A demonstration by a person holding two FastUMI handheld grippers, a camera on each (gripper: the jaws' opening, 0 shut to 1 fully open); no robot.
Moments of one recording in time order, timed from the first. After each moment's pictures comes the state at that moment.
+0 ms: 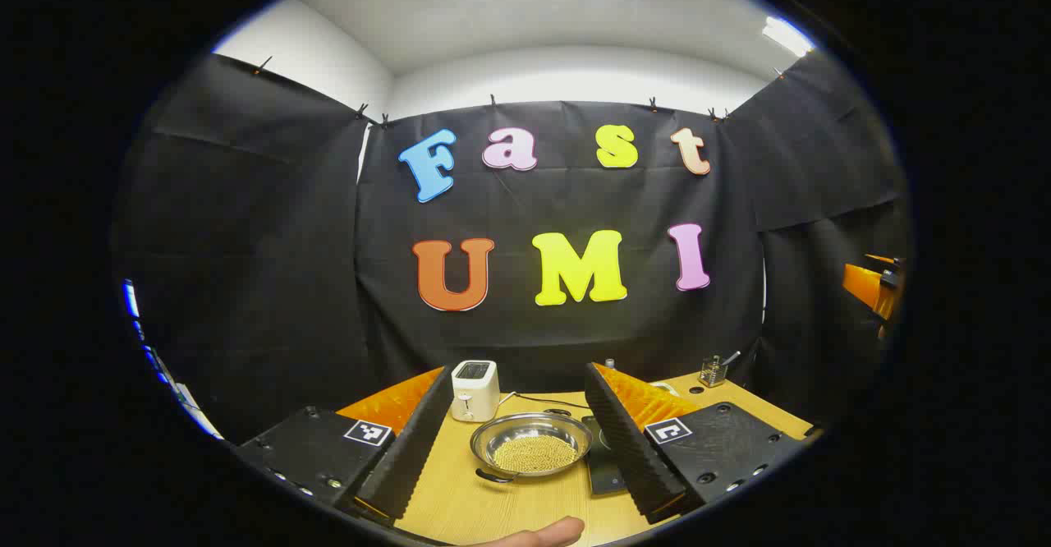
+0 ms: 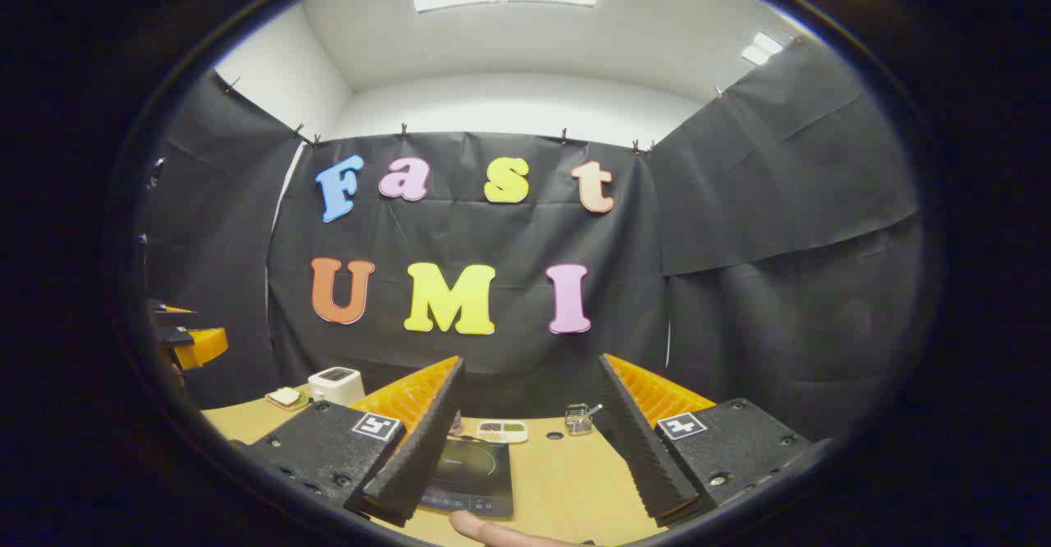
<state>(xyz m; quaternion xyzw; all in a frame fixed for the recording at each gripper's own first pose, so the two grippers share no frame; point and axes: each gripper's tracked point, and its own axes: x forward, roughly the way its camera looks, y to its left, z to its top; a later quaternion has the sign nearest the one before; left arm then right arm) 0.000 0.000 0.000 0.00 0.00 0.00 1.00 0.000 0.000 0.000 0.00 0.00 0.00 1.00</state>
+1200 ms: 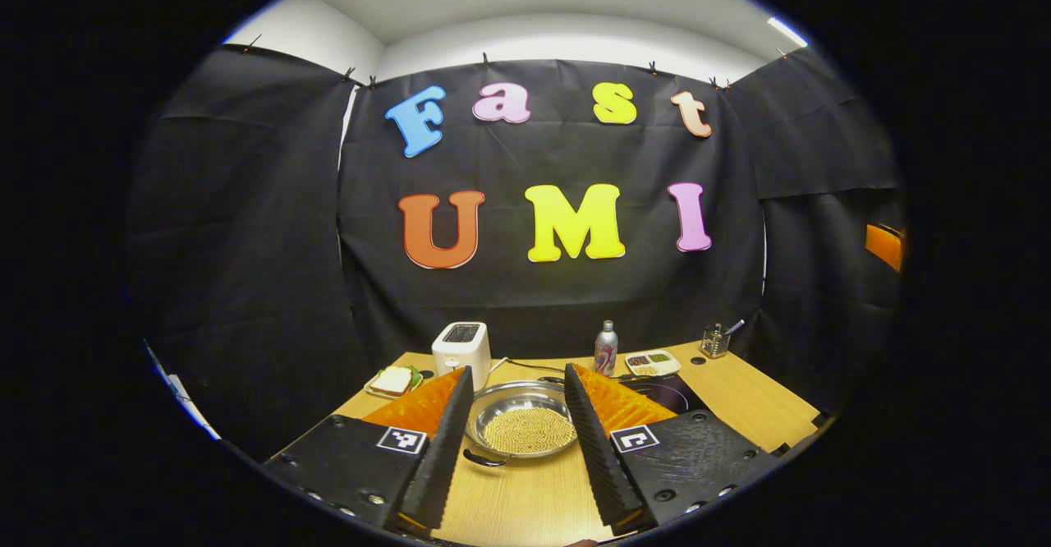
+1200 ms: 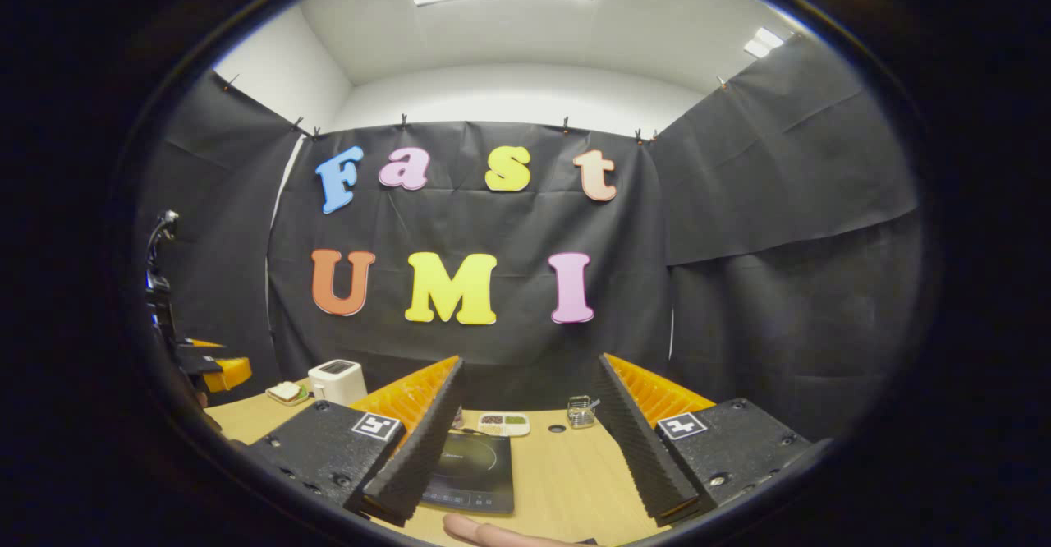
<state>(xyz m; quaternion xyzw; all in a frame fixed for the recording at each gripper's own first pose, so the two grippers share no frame) 0.043 -0.005 -0.075 0.00 0.09 -0.02 1.00 0.012 0.001 -0.019 0.01 0.02 0.00 1.00</state>
